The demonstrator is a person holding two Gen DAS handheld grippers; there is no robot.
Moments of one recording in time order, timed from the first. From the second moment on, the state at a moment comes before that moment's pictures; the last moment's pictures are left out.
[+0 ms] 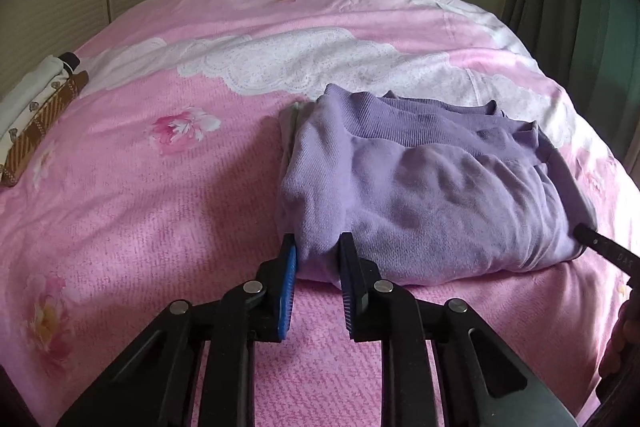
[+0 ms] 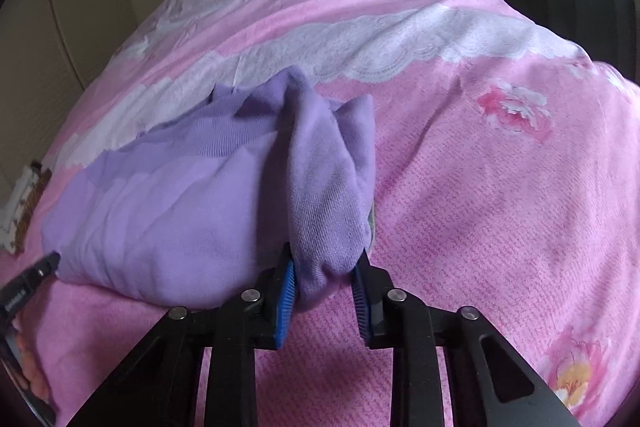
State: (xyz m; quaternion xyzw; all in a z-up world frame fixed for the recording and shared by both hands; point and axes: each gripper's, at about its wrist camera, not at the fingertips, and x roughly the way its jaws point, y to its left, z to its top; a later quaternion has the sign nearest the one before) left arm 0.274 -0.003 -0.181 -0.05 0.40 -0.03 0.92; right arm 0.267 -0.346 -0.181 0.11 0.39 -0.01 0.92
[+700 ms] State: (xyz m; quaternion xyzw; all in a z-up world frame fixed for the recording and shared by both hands) left arm 0.256 -0.035 -0.135 -0.03 0.37 -0.05 0.93; right arm 0.245 -0.367 -0.166 0.23 0.35 -0.02 0.91
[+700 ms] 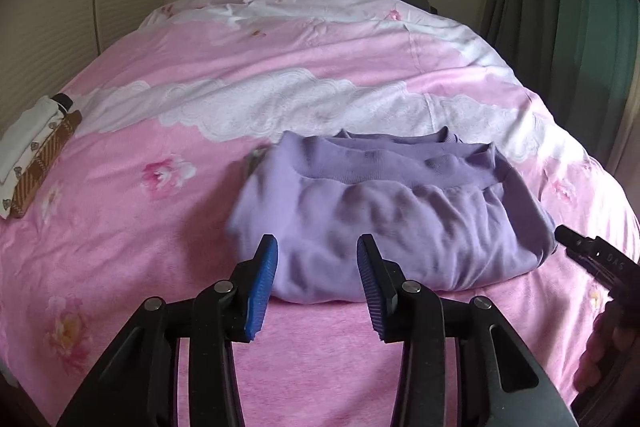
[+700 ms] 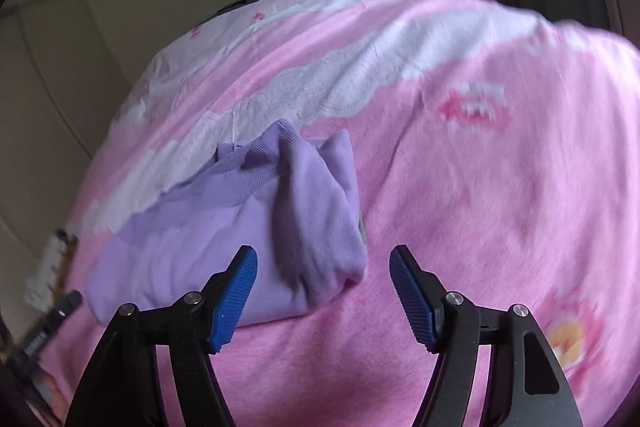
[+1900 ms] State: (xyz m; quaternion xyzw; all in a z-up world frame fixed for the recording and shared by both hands) left arm 0.274 -0.002 -0.143 -0.10 0.38 0.01 0.92; right arm 0.290 -0.345 -0.189 0.32 0.35 -0.05 0.88
